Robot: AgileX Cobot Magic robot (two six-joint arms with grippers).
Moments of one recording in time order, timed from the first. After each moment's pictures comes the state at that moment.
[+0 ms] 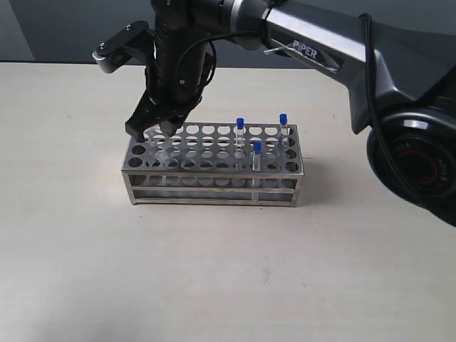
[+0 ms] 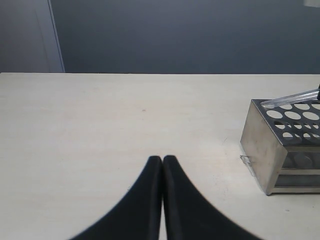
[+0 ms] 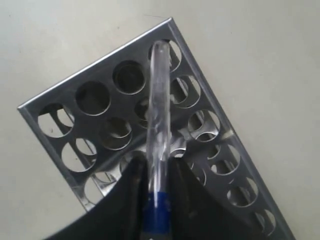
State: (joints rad) left arm -0.04 0.00 0.00 0.47 0.30 -0.52; right arm 0.91 2.30 -2.18 0.03 1.22 -0.28
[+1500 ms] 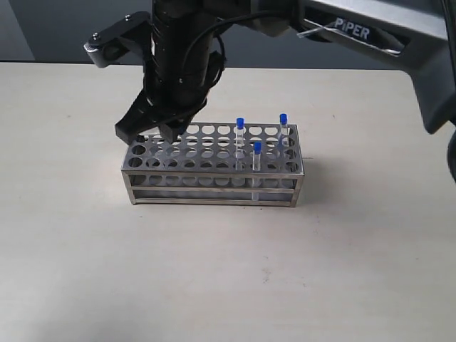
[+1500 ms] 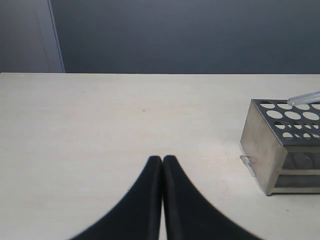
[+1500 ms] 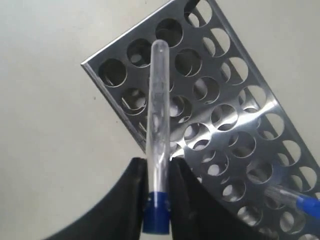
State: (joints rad) left arm -0.04 0.00 0.00 0.47 0.30 -0.52; right arm 0.96 2.13 -1.99 0.01 1.23 -0.15
